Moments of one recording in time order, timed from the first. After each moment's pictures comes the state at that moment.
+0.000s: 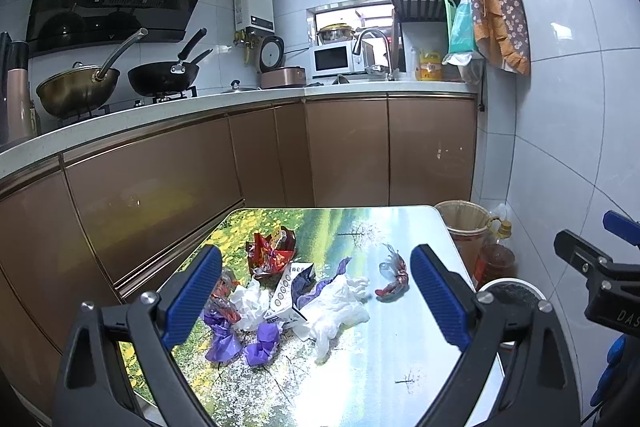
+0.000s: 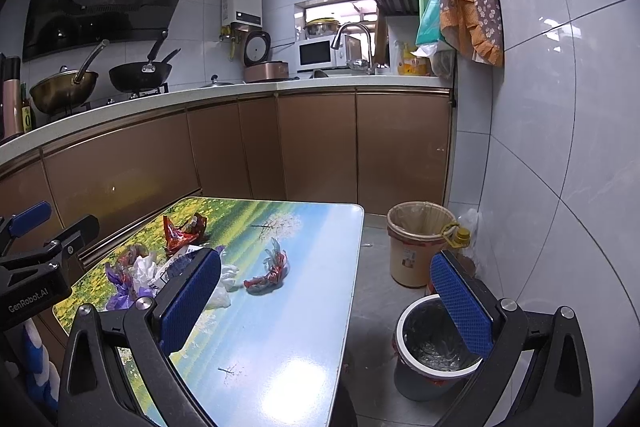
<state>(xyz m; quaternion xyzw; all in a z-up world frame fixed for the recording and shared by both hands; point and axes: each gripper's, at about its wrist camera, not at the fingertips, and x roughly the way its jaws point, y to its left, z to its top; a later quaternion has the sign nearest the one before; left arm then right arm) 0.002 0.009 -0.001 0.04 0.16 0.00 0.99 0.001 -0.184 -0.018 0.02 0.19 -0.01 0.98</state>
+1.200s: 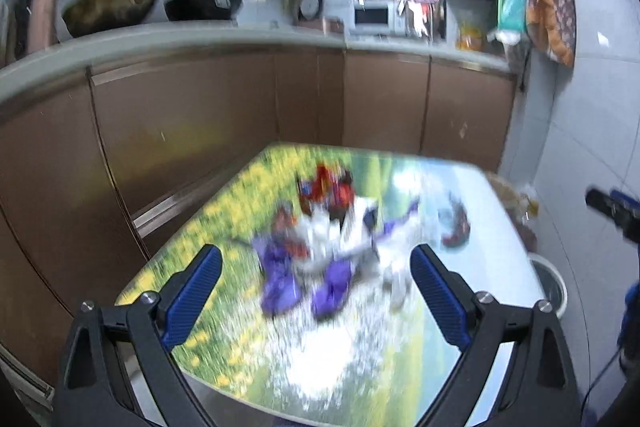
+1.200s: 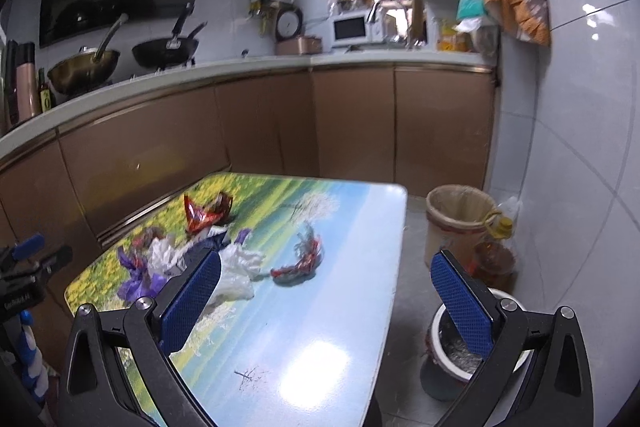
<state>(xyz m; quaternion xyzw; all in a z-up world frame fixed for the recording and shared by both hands) 0.016 0.109 -0.068 -0.01 0.26 0.02 0.97 0.059 -0.168 -0.048 0.02 0.24 0.07 0.97</state>
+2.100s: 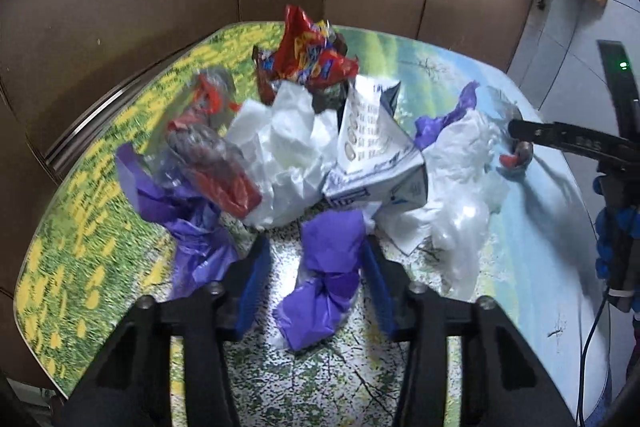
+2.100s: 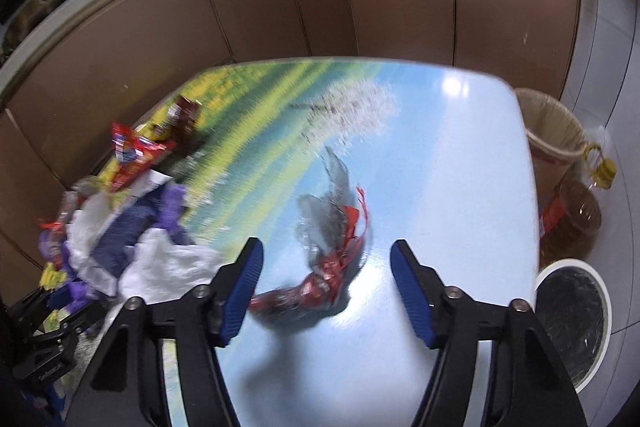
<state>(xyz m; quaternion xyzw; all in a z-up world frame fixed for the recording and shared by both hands) 0.157 0.109 -0.189 -0.03 0.43 -0.03 0.90 0.279 -0.121 -0.178 0.04 0.44 0.13 0.89</state>
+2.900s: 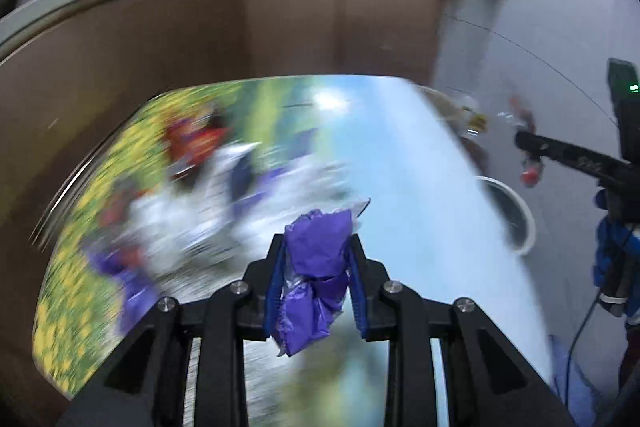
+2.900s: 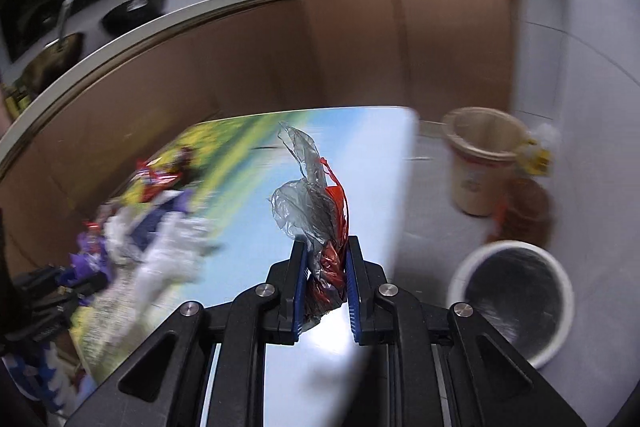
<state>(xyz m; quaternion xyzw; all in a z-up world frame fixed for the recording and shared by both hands) 0.124 -0.005 -0.113 0.05 0.38 -0.14 0.91 0.169 -0.237 -0.120 0.08 0.36 0.08 0.93</state>
